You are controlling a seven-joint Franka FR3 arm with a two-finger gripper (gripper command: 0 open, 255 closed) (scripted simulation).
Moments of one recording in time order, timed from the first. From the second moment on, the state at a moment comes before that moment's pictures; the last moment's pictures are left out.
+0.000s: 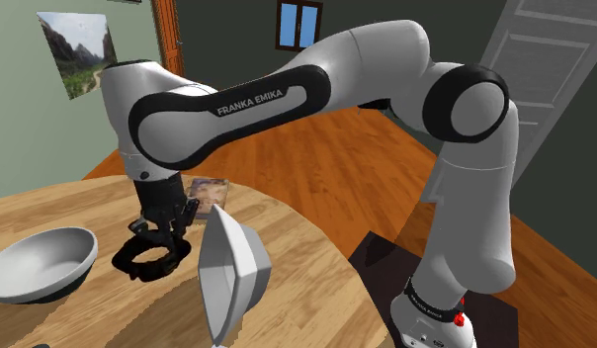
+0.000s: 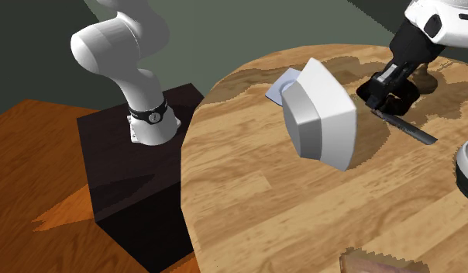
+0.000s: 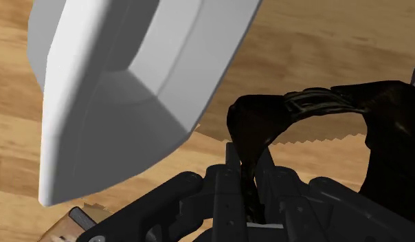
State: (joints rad) arm 0.35 0.32 0.35 -1.63 -0.01 1.86 0.66
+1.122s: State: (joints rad) arm 0.17 -0.21 0.22 -2.26 0.13 1.96 0.29
